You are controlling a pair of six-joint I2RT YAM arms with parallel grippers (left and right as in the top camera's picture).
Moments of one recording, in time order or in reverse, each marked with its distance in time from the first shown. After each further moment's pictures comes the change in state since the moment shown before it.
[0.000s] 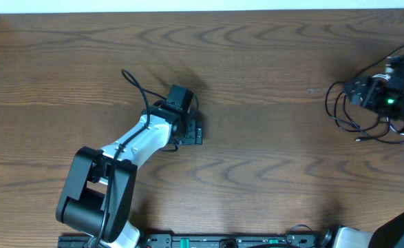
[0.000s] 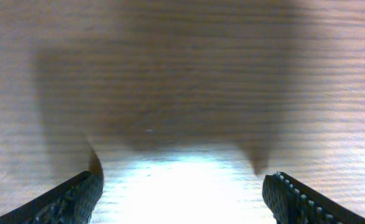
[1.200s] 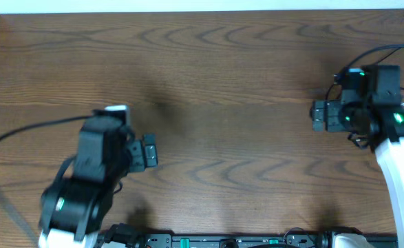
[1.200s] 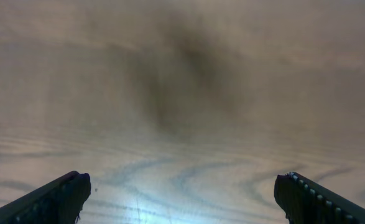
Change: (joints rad) left arm 0.162 -0.905 0.092 -0.536 -0.142 0.104; right arm 0.357 -0.218 -0.010 -0.248 0.442 -0.093
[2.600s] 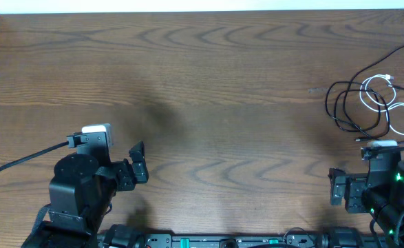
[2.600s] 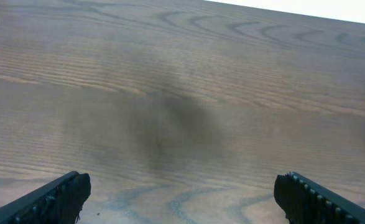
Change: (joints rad) left arm 0.000 -0.216 0.000 0.011 -0.018 0.000; right arm 0.000 -0.631 -0.060 -0.404 0.059 0.001
